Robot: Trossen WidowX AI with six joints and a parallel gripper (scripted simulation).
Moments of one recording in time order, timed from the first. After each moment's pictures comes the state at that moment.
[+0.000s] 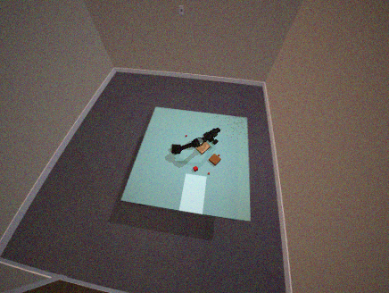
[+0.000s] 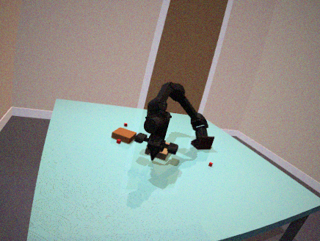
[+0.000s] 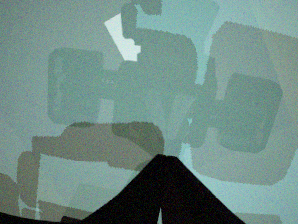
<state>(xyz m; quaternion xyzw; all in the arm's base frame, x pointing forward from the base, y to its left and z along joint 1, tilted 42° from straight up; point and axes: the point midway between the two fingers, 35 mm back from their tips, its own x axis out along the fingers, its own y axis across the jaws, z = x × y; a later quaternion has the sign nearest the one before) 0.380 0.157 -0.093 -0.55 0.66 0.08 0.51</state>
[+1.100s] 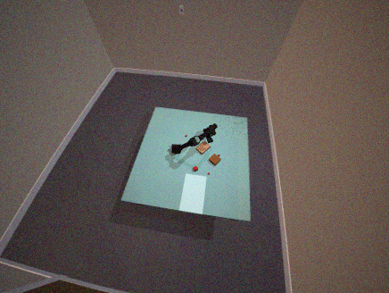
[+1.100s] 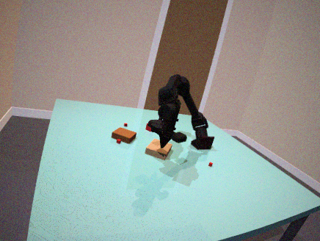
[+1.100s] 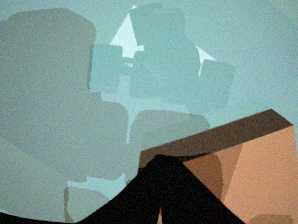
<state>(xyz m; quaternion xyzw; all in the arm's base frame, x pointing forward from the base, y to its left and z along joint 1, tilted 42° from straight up) 0.338 0.188 -0.047 -0.40 0.65 -0.09 0.63</state>
